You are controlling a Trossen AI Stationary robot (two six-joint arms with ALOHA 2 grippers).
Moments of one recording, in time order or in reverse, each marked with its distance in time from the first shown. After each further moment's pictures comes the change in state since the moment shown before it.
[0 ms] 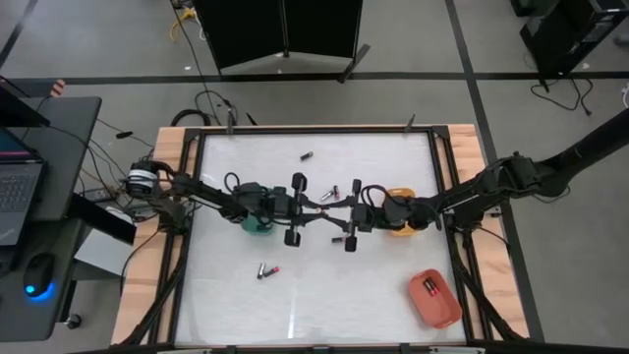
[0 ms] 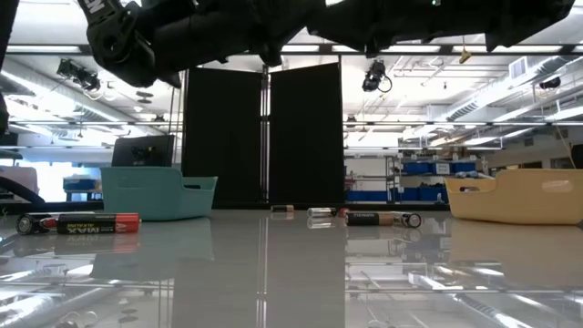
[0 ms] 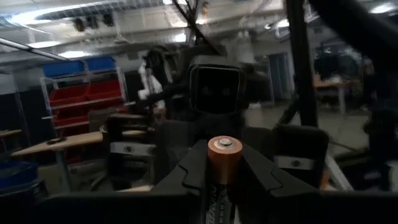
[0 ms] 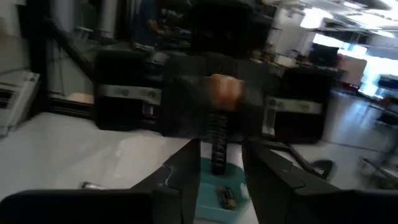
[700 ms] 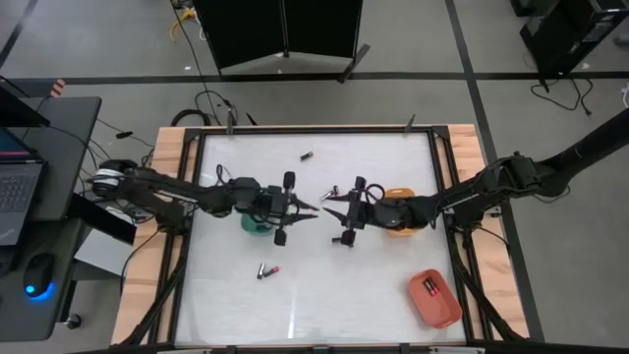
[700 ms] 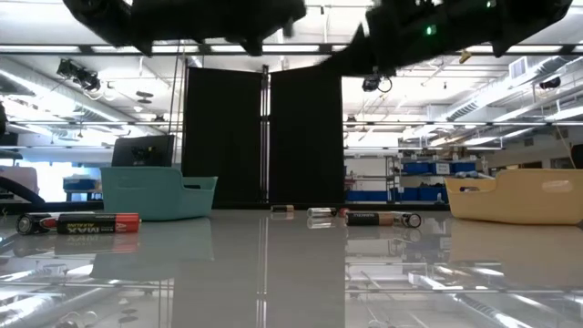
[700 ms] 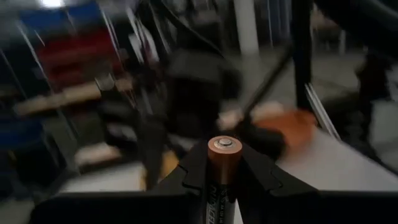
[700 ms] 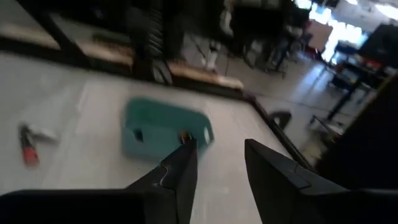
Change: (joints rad) left arm -0.004 -0.278 0.001 -0.552 -0.038 0.056; right arm -0.004 0.000 -0.001 -0.199 0.160 -0.016
